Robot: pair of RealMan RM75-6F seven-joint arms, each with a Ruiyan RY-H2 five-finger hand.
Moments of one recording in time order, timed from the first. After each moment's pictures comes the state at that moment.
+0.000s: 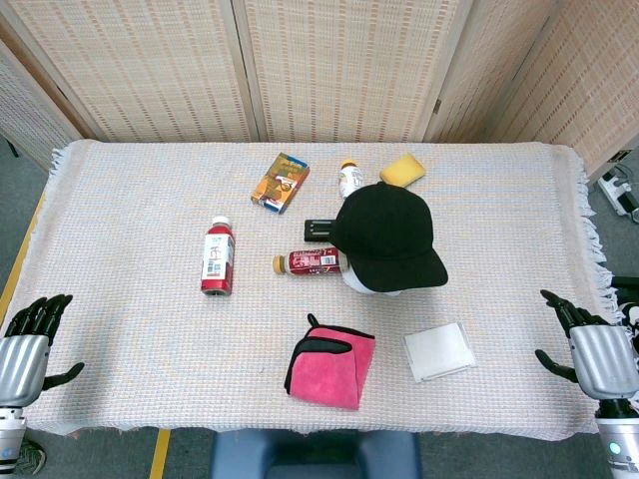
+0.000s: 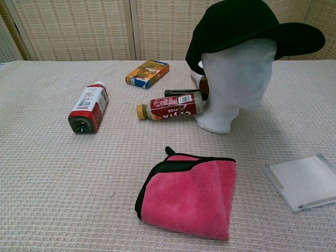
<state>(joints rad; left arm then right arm) -0.11 -1.13 -0.05 -1.62 1.47 1.47 0.16 0.06 -1.10 0.05 -1.64 -1.52 1.50 -0.11</state>
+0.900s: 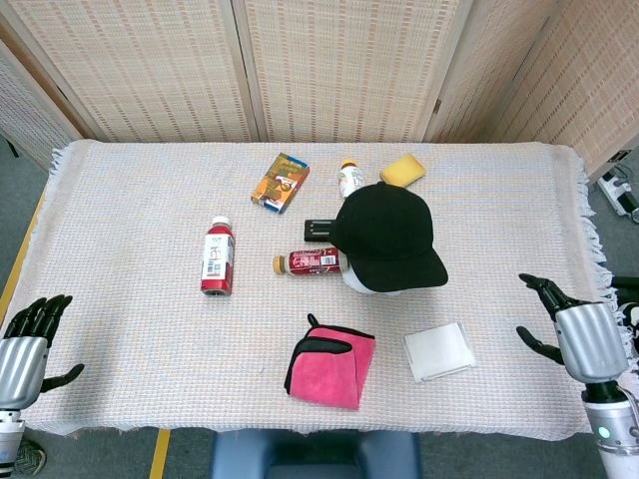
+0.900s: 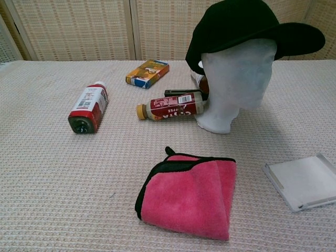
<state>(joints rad) -0.10 -1.12 -0.04 -1.63 1.49 1.48 0.13 0.14 -1.10 0.12 -1.65 -1.63 1.55 -0.09</state>
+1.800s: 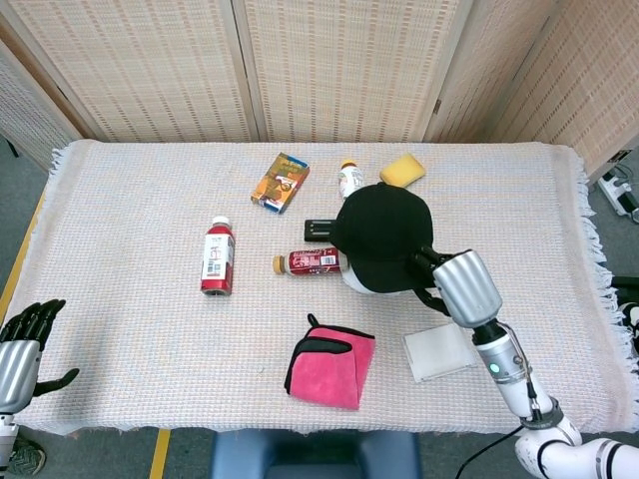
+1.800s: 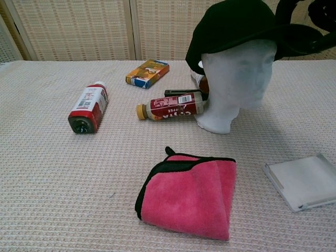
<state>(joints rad) -0.09 -1.10 -0.03 -1.63 1.47 1.47 0.07 0.46 -1.34 0.24 -1.63 -1.63 1.35 -0.20</state>
